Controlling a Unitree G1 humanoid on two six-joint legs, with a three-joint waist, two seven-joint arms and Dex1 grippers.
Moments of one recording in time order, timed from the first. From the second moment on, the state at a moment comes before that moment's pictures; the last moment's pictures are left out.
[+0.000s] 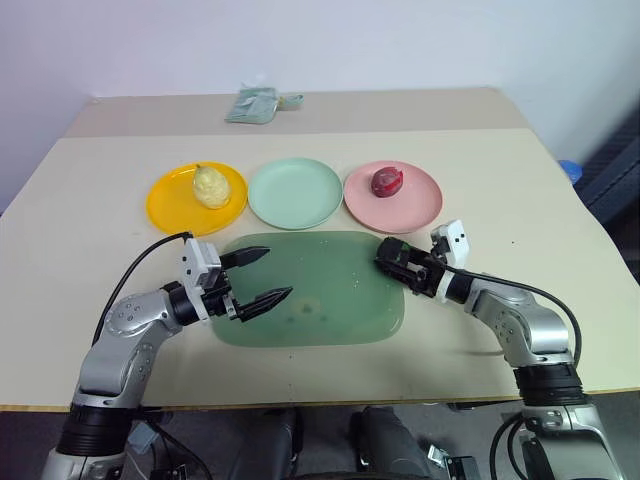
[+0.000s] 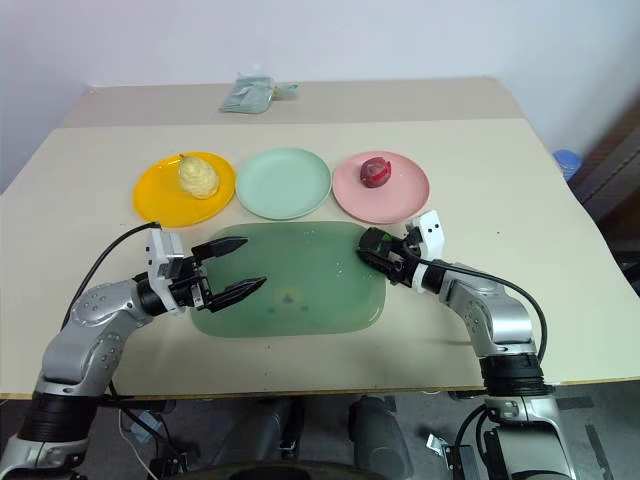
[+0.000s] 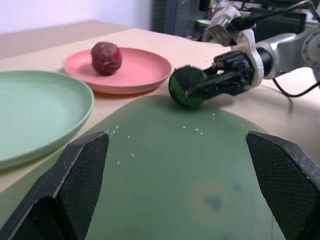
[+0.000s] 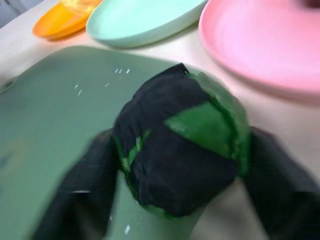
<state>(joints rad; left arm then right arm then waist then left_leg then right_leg) -0.09 0.54 0.07 -0.21 -0.52 0.21 -0.98 -0.34 -0.44 -0.05 0.06 0.45 0.54 0.74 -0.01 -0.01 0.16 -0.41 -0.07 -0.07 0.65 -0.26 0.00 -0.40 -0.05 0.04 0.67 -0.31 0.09</state>
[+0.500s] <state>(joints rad) 0.02 0.51 0.17 -0.33 -0.53 0.23 -0.78 -0.81 -0.12 0.05 0.41 0.32 0.30 0.62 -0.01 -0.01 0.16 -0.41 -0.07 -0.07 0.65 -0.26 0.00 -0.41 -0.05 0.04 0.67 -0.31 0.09</state>
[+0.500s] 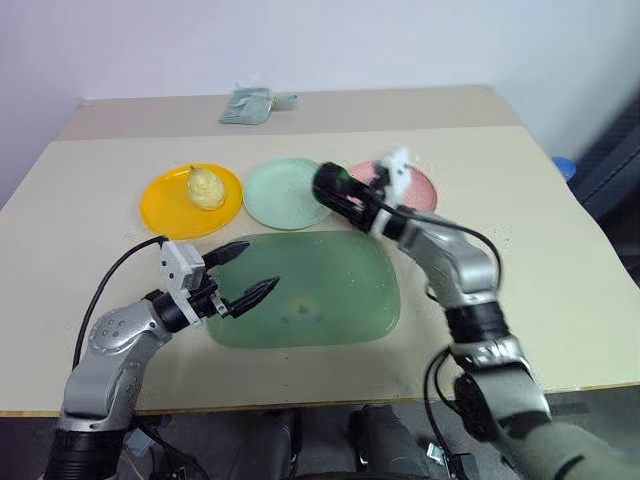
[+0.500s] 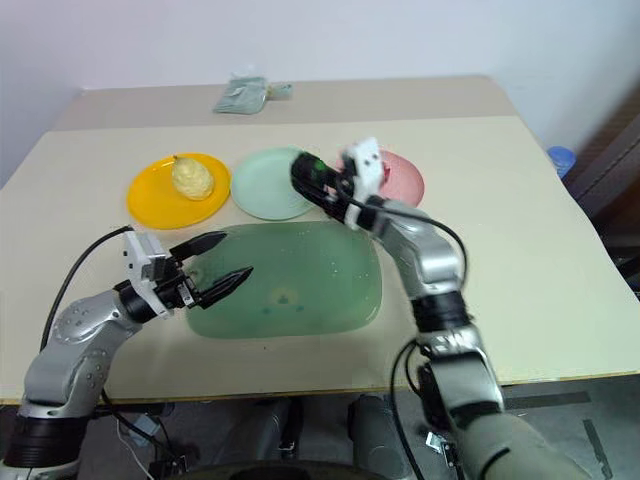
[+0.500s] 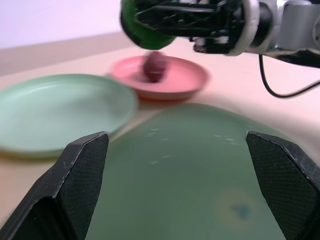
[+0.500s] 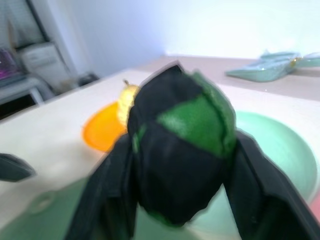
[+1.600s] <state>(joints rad) 0.09 0.47 0.21 -0.35 -0.36 0.18 -0.55 0.04 -0.51 -0.28 -0.32 0.37 0.37 0.69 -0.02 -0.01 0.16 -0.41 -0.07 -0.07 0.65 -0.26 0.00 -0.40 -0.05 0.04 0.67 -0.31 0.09</state>
